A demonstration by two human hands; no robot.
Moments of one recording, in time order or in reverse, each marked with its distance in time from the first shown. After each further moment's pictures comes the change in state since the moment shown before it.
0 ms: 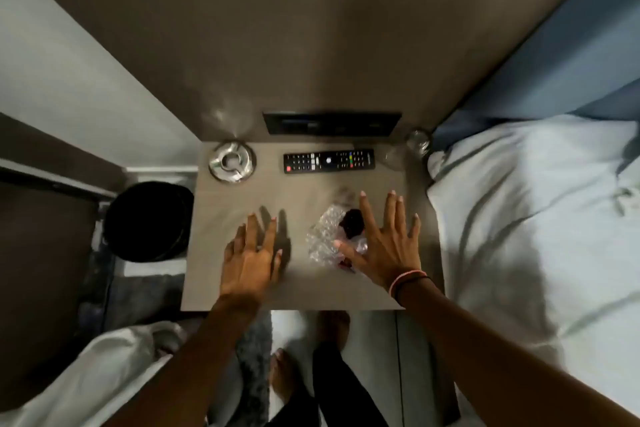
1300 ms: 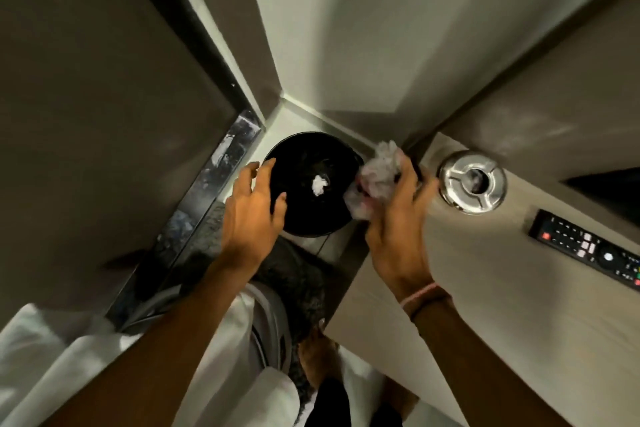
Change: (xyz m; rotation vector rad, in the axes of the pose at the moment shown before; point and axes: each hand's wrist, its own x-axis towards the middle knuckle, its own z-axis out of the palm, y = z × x) left_hand 0.051 -0.328 0.028 -0.585 0.421 -0.445; right_hand 0.110 -0.370 0.072 0.680 0.203 -0.400
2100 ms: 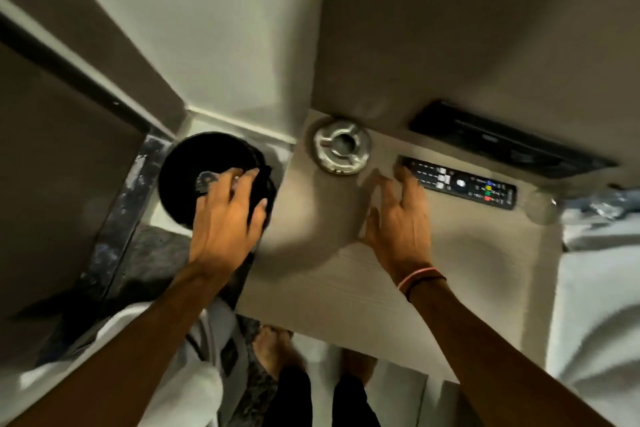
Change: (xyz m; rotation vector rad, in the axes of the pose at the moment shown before) left_hand -0.049 0.106 0.043 0.317 -0.068 0.318; right_hand -0.046 0.097 -0.140 -0.525 -0.018 0.109
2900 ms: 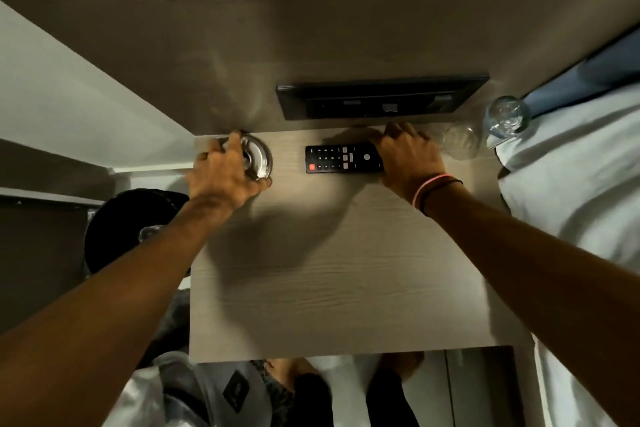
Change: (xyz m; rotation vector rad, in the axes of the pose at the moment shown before) left_hand 0.113 0.159 0.026 0.194 -0.316 0.016; right_hand 0.056 0.169 -0.056 -0.364 -0.248 0.083
